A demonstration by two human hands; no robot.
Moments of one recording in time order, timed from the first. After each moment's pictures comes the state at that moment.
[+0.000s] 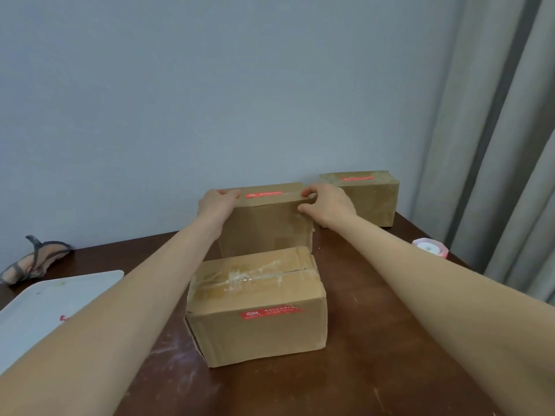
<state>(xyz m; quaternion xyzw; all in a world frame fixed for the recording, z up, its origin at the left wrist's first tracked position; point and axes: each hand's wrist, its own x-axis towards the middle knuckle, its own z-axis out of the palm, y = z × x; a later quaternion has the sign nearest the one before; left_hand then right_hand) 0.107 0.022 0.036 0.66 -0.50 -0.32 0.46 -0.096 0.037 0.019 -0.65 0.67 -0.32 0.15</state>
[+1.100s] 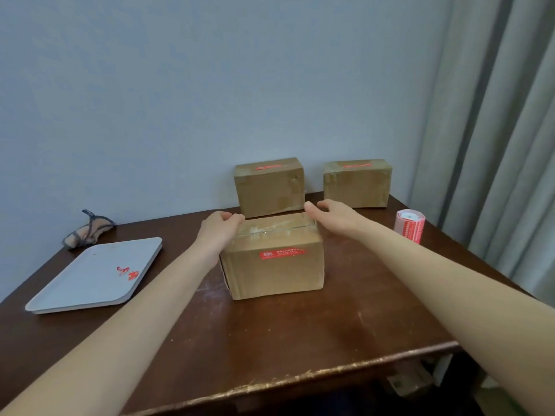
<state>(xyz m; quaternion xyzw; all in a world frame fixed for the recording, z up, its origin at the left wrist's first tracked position) 0.139 0.158 0.006 0.68 -0.53 -0.31 0.41 -0.090 0.151 0.005 -0.66 0.64 -0.25 0.29</state>
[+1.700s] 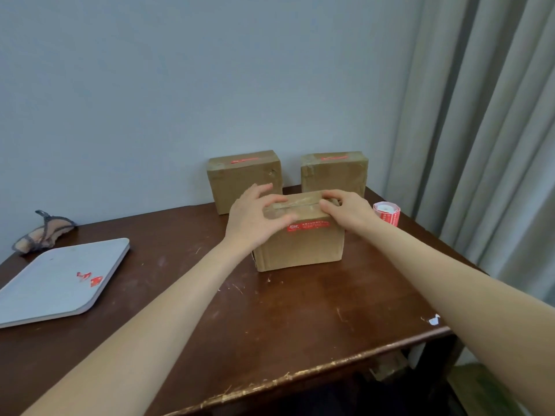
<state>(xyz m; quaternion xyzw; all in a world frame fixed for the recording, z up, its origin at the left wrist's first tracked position) 0.060 0.145 -0.006 0.51 -0.79 -0.11 0.33 -0.144 0.154 -0.009 -0.63 0.67 -0.34 0.19</state>
